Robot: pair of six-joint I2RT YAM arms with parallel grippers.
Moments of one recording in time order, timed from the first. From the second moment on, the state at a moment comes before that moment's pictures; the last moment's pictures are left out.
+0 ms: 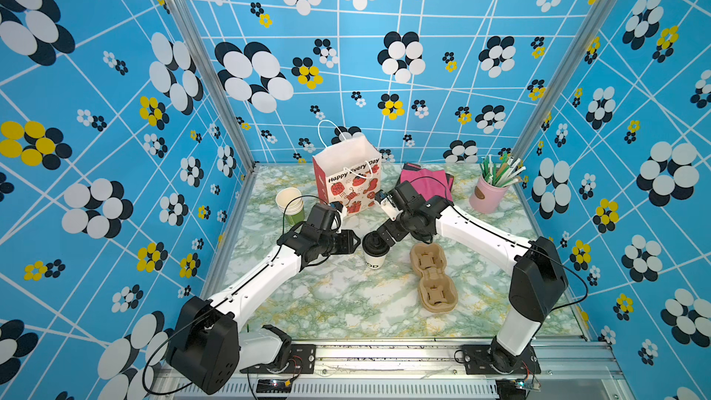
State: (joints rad) left arm -0.47 1.29 0.87 -0.42 0.32 -0.49; right arm 0.71 1.77 1.47 -0.73 0.06 -0.11
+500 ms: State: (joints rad) left arm -0.46 1.33 0.87 -0.40 0.35 -0.49; right arm 0.71 1.75 1.46 -0.76 -0.02 -0.12
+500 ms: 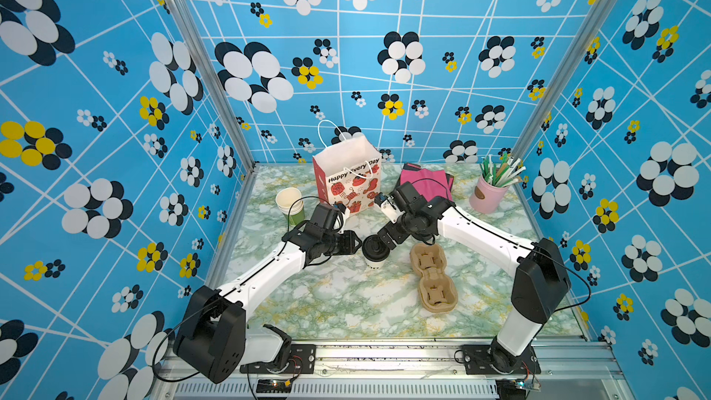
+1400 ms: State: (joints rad) left arm -0.46 1.39 0.88 -0.37 0.41 -0.49; right arm 0.71 1.68 1.43 -0.79 -0.15 0.05
